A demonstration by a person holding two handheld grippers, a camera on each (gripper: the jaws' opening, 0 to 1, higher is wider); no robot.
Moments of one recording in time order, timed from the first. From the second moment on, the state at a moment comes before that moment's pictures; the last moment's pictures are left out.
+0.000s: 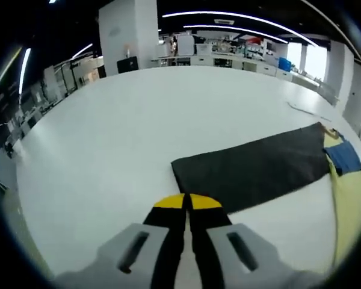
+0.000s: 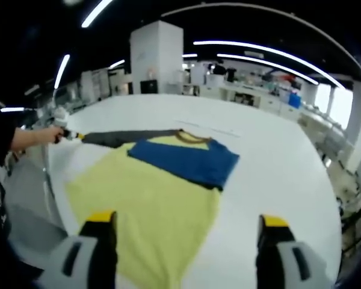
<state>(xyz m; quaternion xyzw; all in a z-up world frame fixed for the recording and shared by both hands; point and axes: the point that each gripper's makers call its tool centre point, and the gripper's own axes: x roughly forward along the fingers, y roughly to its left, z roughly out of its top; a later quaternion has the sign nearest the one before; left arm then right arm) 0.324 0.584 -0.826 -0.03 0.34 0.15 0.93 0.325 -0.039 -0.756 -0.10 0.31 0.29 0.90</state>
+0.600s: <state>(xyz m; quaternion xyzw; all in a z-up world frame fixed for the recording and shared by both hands) 0.324 0.579 -0.824 -0.07 0.32 0.17 0.93 0.321 -0.042 -0.757 -0.10 0.32 0.28 0.90</state>
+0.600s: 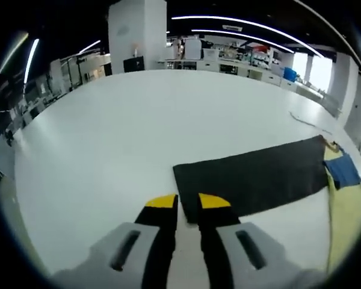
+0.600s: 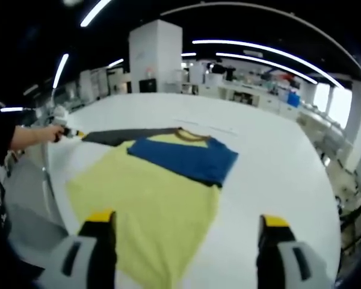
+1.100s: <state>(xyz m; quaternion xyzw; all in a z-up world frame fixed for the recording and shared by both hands) 0.310 0.571 -0.842 -0.11 0.33 0.20 0.91 0.319 -0.039 -0.756 -0.10 0.31 0.28 0.90</state>
